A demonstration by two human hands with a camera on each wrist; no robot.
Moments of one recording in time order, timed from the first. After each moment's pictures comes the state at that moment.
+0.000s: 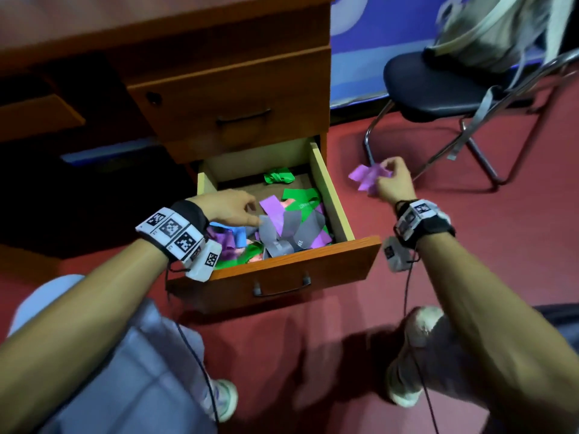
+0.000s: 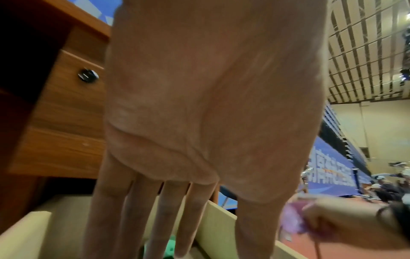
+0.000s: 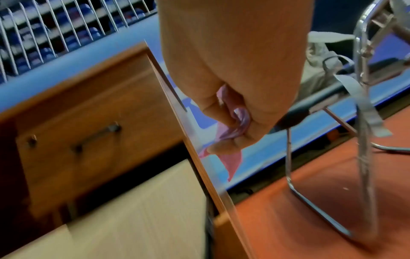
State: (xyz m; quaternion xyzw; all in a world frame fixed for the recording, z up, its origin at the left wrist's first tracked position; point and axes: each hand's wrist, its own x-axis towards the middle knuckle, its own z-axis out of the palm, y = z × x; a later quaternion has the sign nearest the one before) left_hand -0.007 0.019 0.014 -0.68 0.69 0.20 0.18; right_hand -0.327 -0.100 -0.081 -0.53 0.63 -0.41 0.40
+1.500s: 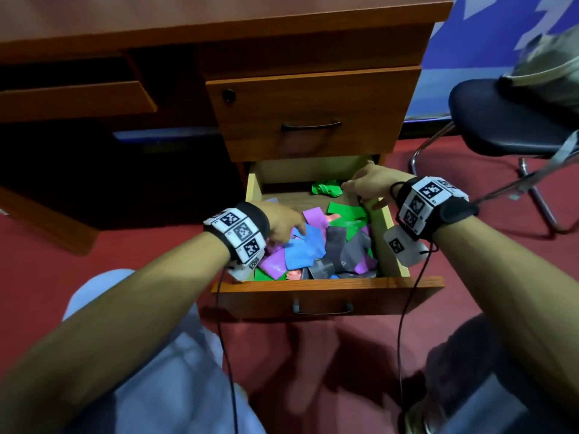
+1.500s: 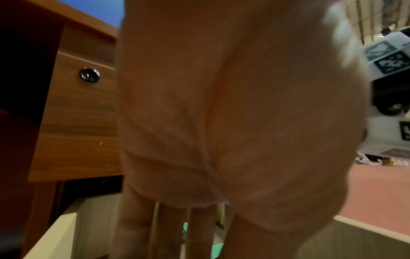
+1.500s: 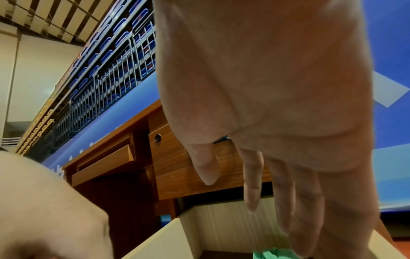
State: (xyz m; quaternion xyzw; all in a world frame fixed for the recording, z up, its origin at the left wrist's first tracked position) left_hand 0.014 0.006 -0.009 -0.61 0.71 0.21 0.27; right_hand -0.172 -0.103 0.011 -0.72 0.58 0.00 0.38
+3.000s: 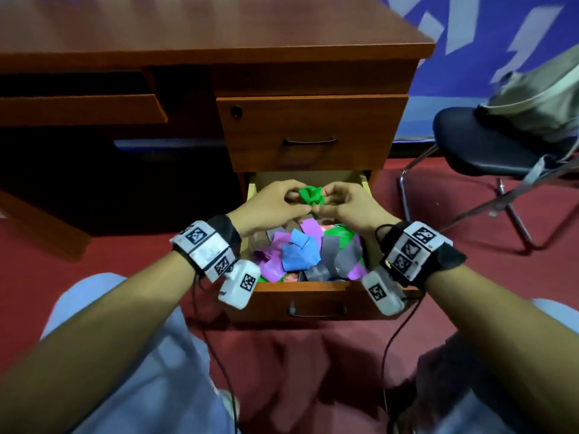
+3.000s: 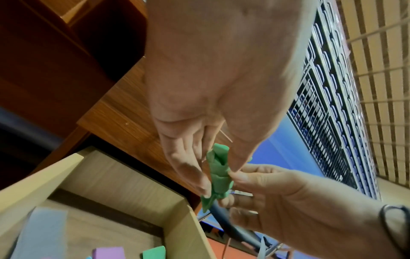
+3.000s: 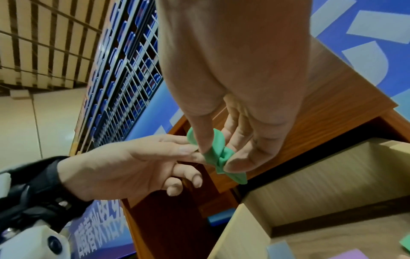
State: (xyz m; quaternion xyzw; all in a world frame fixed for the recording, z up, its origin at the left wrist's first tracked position) left_hand 0.013 0.050 0.039 -0.65 0.58 0.37 -0.33; right_hand -0.161 -0.029 0.014 -0.69 0.39 -0.24 0.56
